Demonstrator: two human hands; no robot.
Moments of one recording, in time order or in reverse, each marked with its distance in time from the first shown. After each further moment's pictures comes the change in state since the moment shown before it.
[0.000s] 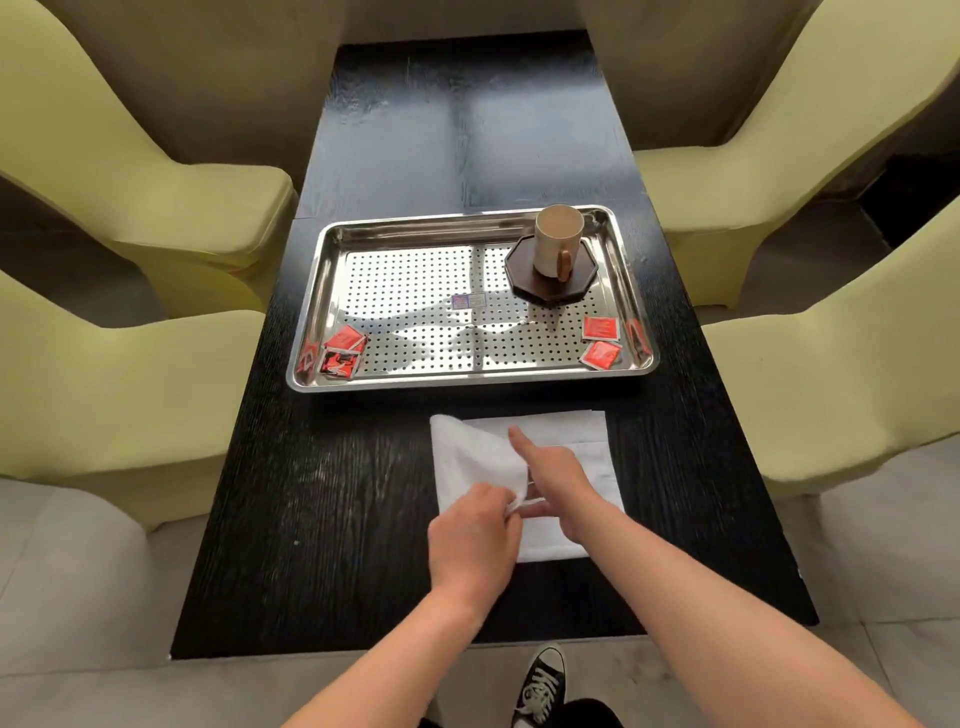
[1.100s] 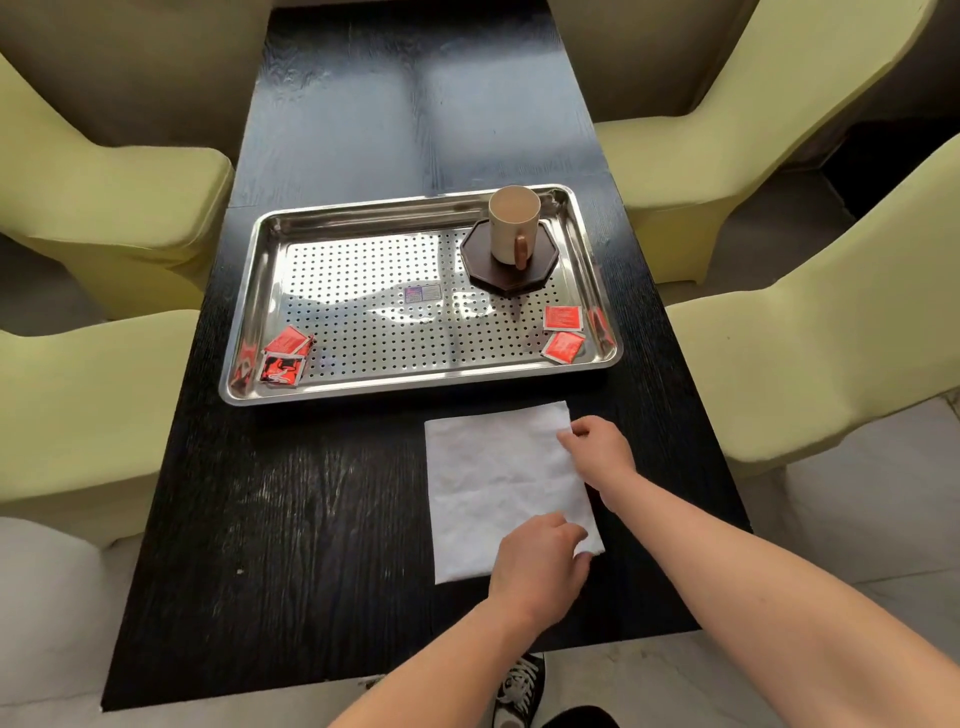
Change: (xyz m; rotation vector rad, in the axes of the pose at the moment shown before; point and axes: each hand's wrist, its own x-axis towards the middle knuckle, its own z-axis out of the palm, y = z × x) left_hand 0.010 0.056 0.089 -0.052 -0.445 0.226; right_hand 0.073 0.015 -0.102 -0.477 0.362 -0.159
